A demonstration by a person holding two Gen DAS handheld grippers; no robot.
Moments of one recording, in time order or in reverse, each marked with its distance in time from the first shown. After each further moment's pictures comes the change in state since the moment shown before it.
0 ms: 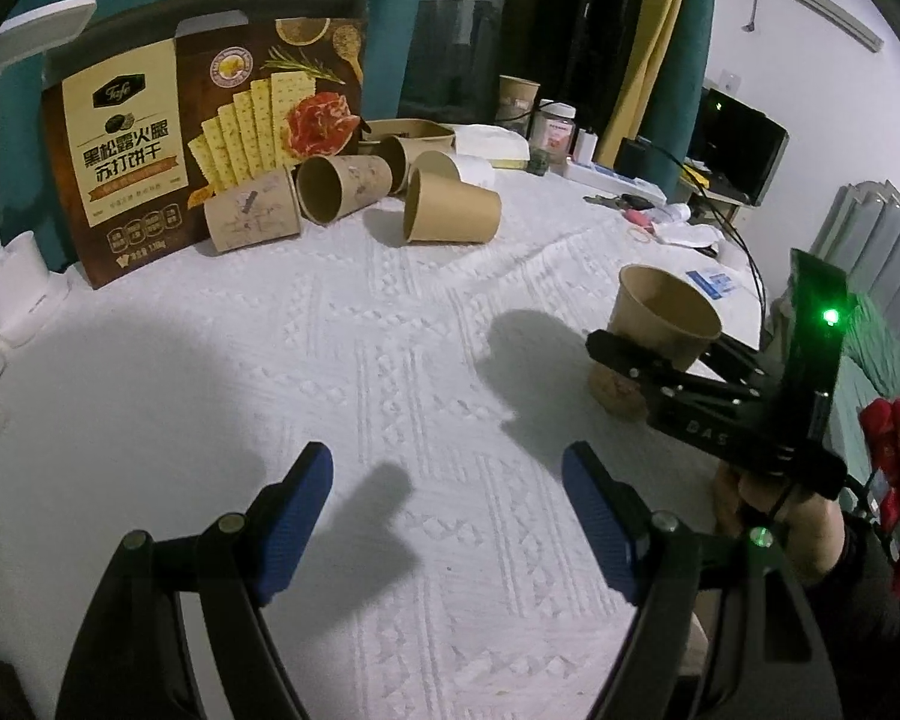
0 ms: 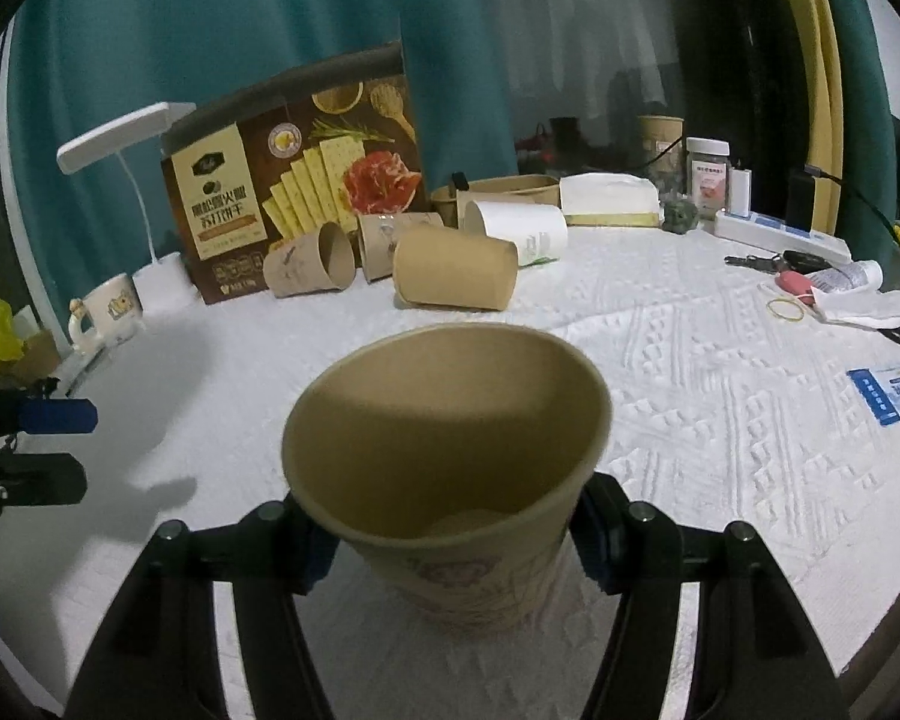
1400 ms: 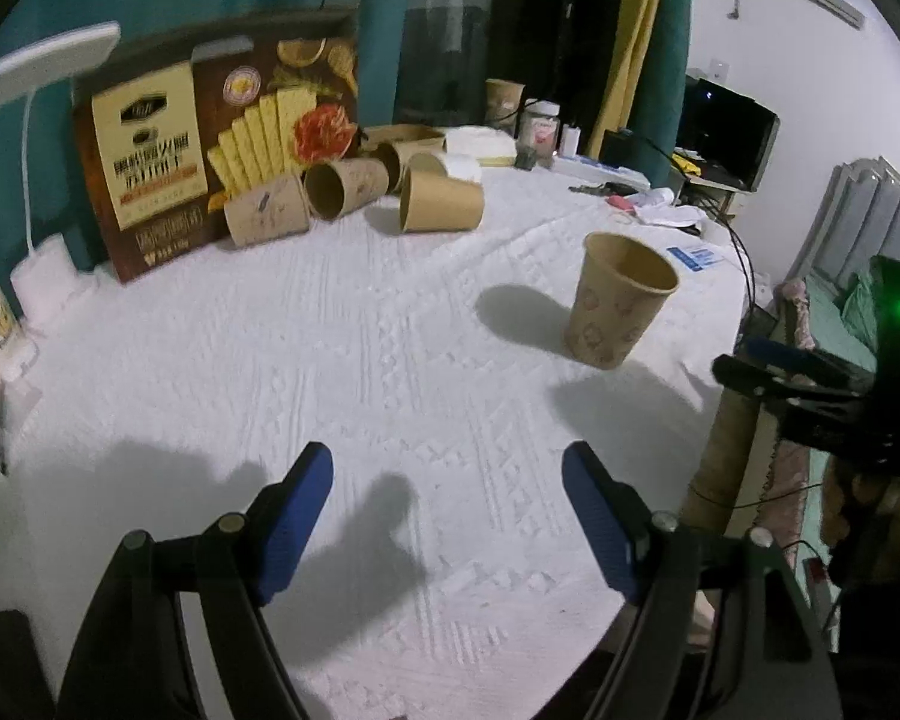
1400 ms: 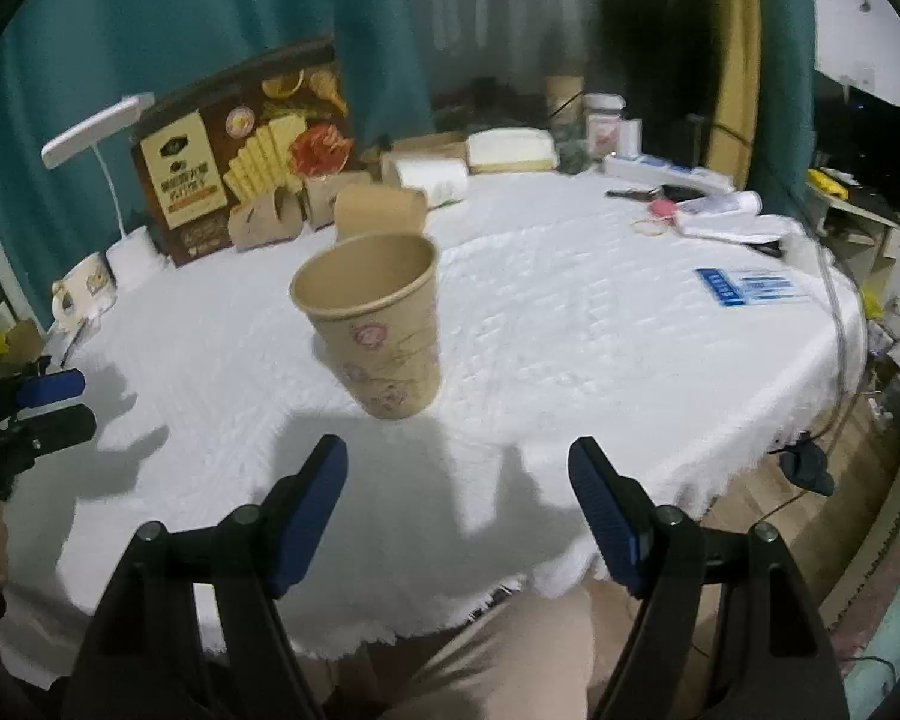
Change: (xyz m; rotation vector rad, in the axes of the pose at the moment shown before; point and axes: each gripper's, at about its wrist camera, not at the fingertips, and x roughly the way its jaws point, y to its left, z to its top) left arm -0.042 -0.017 -0.030 0.055 -0.026 0.041; right arm -0.116 -0.015 -0.036 0.080 0.118 -0.164
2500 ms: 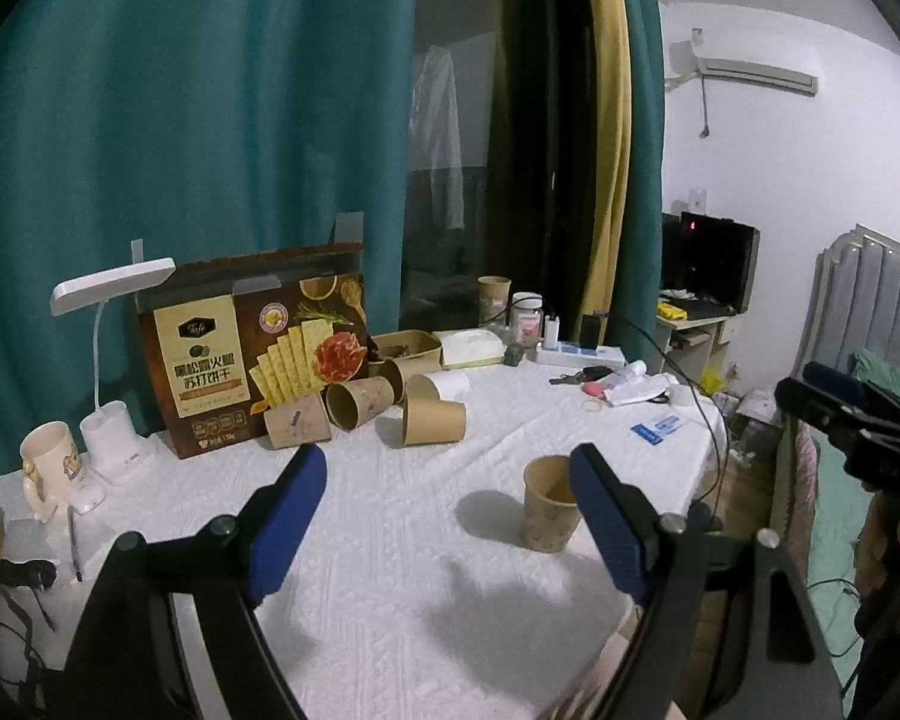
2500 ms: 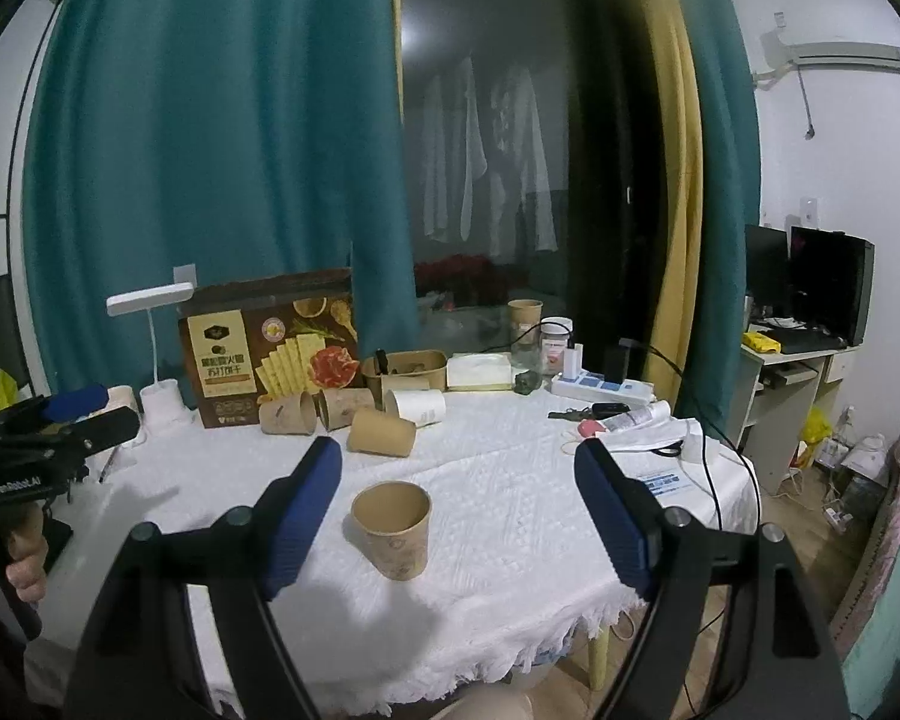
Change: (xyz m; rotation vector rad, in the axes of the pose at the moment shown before) left arm -0.116 -0.033 0.044 0.017 -0.401 0.049; right arm -0.177 0.020 0.053 -0.051 -0.408 -0.073
